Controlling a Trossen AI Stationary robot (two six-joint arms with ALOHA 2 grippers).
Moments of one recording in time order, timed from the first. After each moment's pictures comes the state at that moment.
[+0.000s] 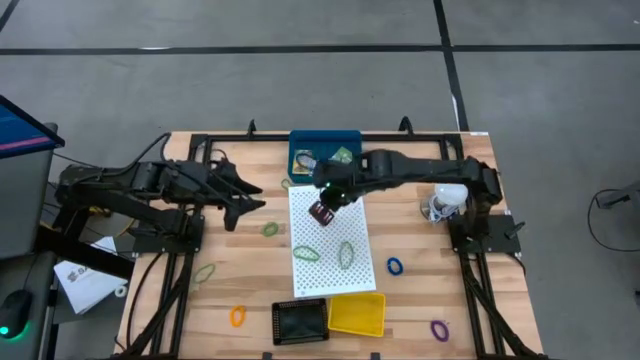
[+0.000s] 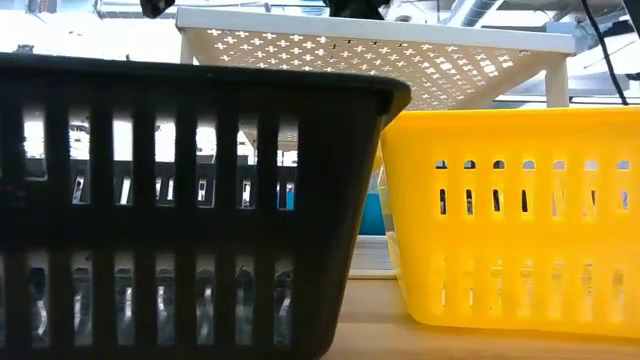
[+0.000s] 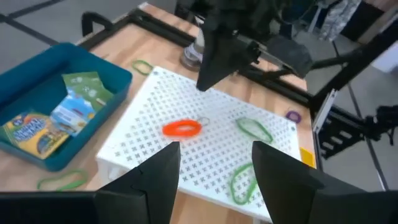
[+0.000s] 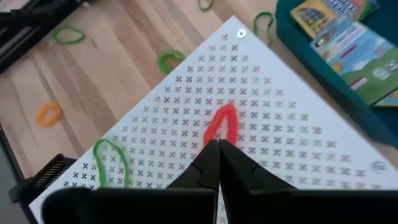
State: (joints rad) left arm -0.12 0.88 1.05 -0.62 -0.26 -0.48; right arm 0.00 1.90 1.96 -1.10 0.11 0.63
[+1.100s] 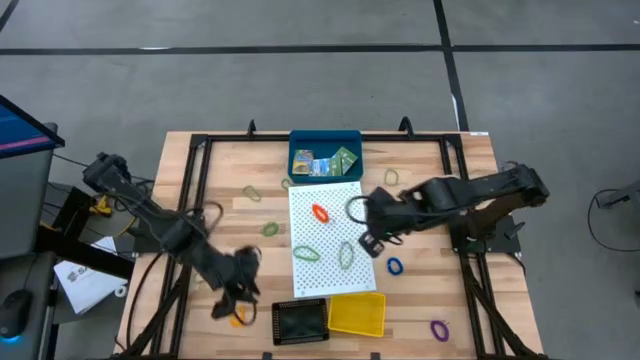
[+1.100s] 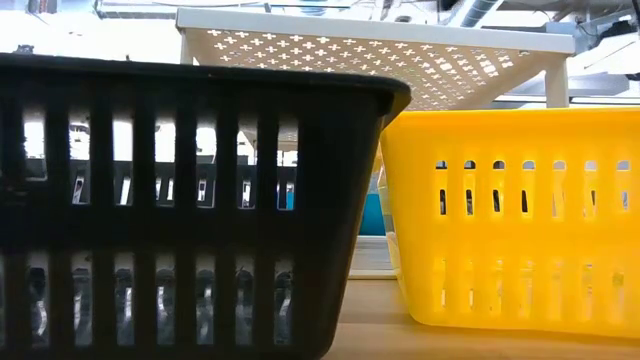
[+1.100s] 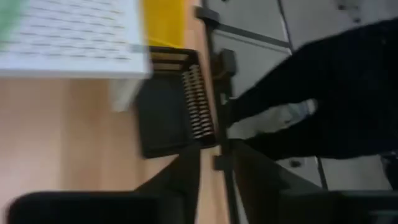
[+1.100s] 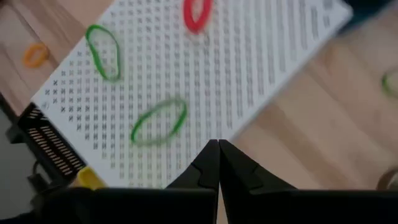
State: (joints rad) left arm -0.65 1.25 1.05 -0.53 -0.04 -0.67; right arm 0.31 1.55 1.68 -1.31 0.27 1.02
